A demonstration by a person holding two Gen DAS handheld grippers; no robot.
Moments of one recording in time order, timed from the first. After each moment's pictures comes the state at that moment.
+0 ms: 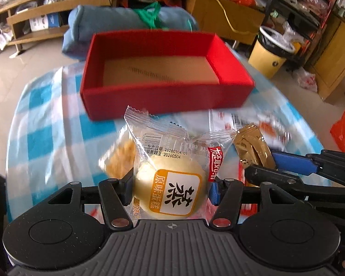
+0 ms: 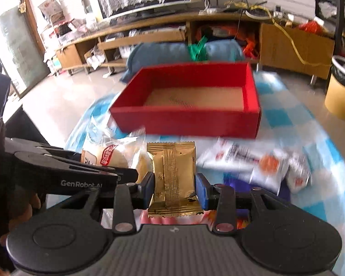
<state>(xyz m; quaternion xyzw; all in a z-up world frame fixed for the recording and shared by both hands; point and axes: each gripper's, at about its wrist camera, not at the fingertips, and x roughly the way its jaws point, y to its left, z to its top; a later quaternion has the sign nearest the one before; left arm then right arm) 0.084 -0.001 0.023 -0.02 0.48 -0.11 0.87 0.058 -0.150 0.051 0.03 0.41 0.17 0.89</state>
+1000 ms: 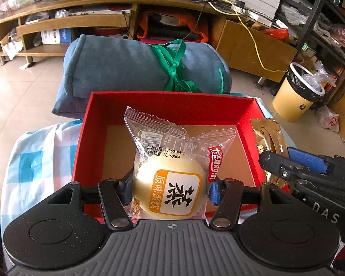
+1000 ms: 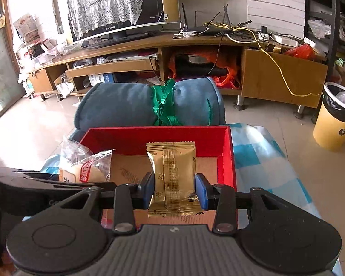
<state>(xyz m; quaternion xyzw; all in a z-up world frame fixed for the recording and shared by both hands) 0.220 -0.005 0.031 -0.05 0.46 -0.05 0.89 0.214 -0.156 0.059 0.02 0.37 0.12 0.92</state>
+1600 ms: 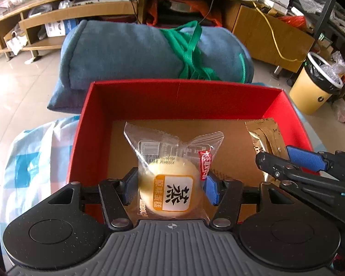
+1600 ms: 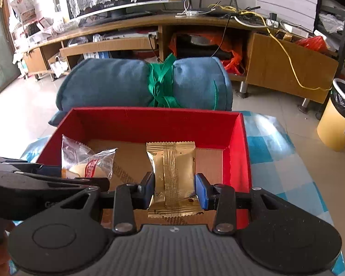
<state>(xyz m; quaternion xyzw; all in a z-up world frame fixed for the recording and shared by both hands) 0.249 -0.005 0.001 -0.03 0.49 -0.02 0.87 0.254 -0.140 0.019 -0.01 0.42 0.12 0.90</state>
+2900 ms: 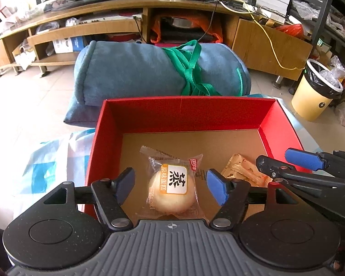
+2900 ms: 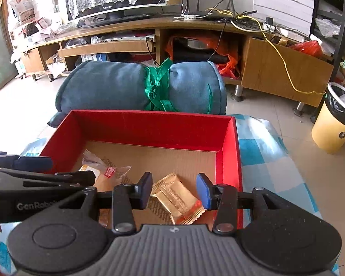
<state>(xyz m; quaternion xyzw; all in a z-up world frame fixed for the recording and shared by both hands) 0.228 -0.007 0.026 -0.01 0.45 -0.01 0.89 0.244 -0.142 0.031 -0.02 0.40 0.11 0.91</state>
